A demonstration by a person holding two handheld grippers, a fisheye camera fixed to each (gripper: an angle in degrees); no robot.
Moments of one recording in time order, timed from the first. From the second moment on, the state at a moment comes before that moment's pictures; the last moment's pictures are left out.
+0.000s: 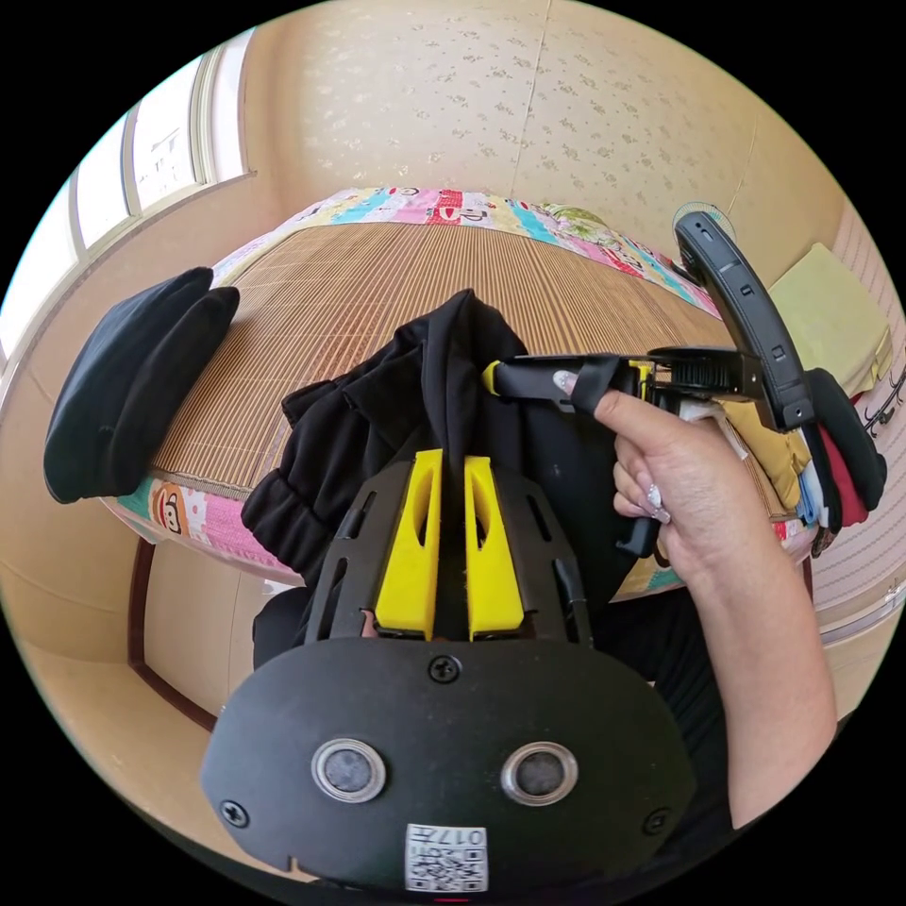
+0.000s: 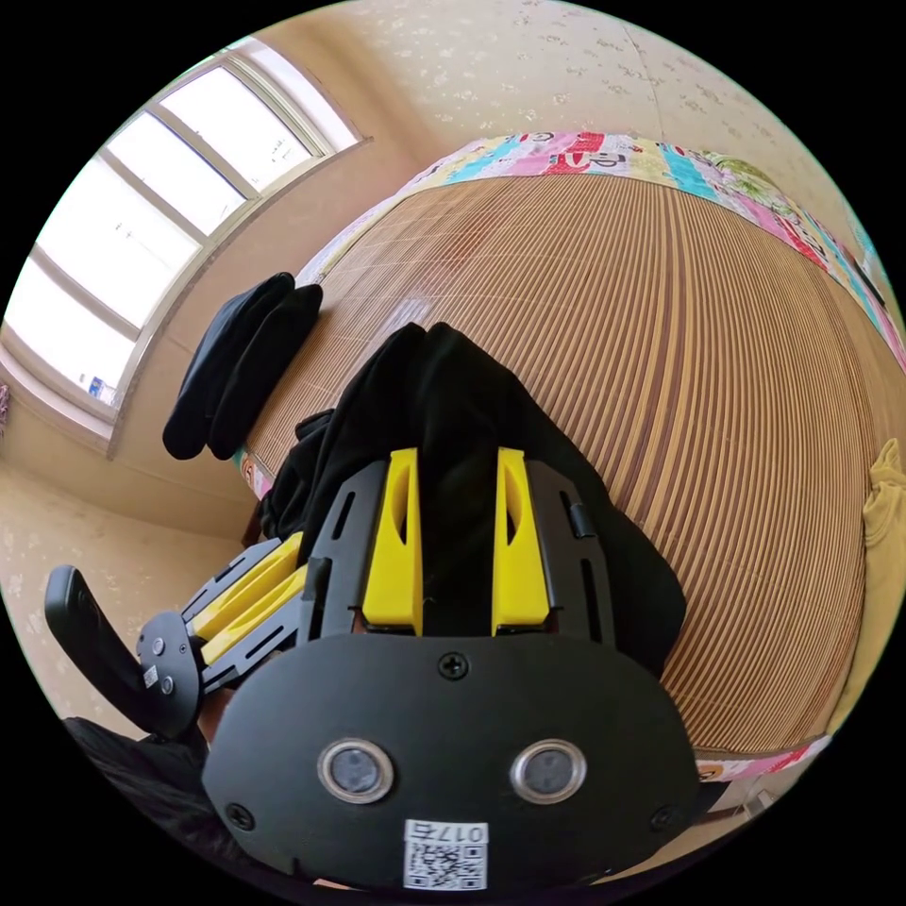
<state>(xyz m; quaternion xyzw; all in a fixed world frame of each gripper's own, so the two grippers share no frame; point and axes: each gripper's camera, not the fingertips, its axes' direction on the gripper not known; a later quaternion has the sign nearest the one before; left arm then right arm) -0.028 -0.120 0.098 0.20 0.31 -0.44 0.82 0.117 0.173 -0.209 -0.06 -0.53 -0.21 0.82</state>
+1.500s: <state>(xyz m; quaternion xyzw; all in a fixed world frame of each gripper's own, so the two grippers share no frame) -0.159 0.046 0.131 0.44 0.70 -0.36 0.43 0.459 0.089 -0.386 0.09 -0.88 0.09 0.45</state>
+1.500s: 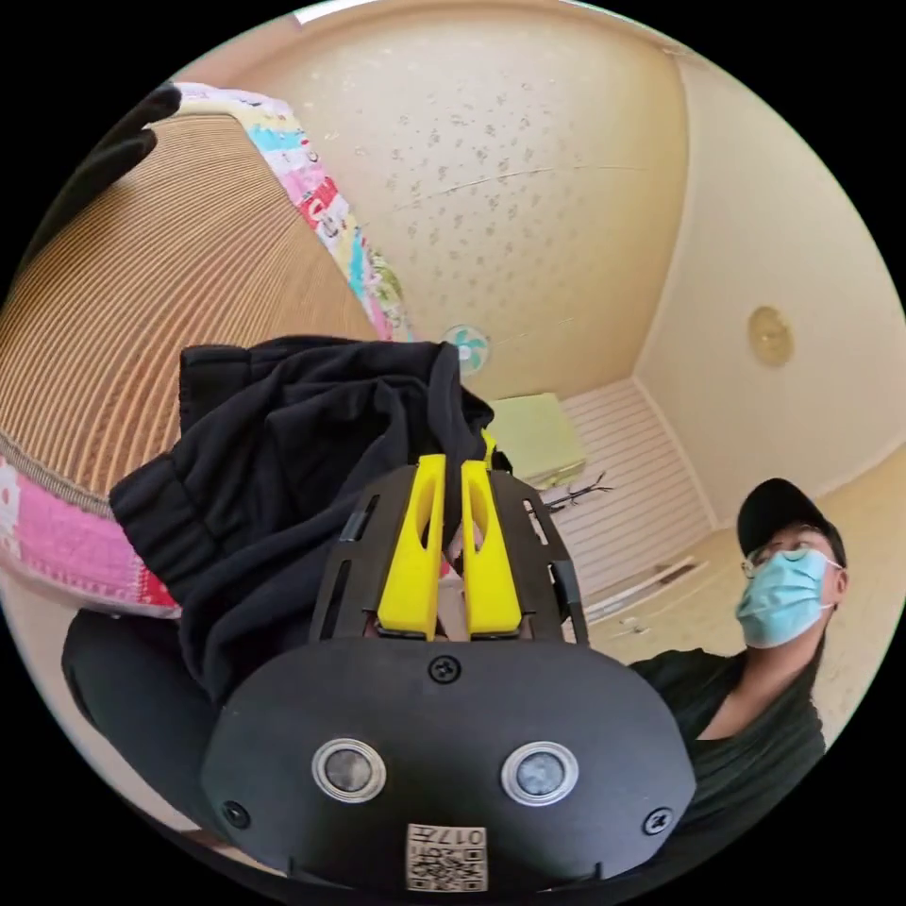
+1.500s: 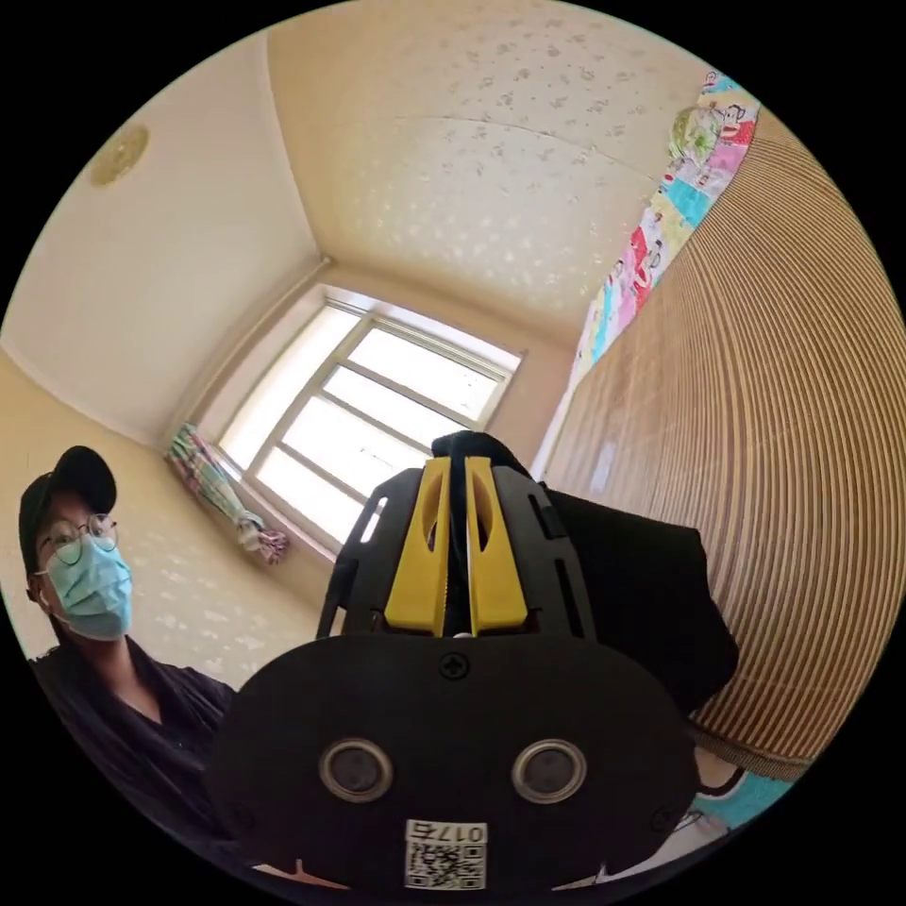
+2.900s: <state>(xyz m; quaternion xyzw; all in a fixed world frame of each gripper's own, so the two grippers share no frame) -0.095 -0.300 -0.009 0.10 0.44 -0.27 0.85 0.248 -0.021 -0.198 -0.16 -0.39 -0.02 0.91</state>
